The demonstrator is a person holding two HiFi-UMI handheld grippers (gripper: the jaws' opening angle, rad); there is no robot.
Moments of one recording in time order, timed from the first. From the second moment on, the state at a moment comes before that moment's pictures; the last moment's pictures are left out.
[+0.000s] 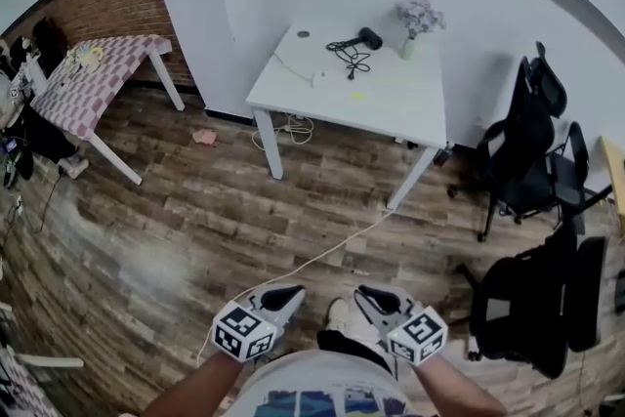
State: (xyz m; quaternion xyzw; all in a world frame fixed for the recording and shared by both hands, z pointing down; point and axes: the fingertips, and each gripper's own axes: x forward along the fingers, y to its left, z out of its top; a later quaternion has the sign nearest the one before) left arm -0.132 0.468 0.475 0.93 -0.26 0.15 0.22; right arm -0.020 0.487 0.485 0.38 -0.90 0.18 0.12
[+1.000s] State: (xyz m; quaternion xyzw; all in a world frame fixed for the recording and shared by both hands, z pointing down) left arm -0.010 0.284 0.474 0.93 -0.27 0.16 0.22; right arm 0.089 0.307 0.500 0.38 -0.90 0.17 0.10
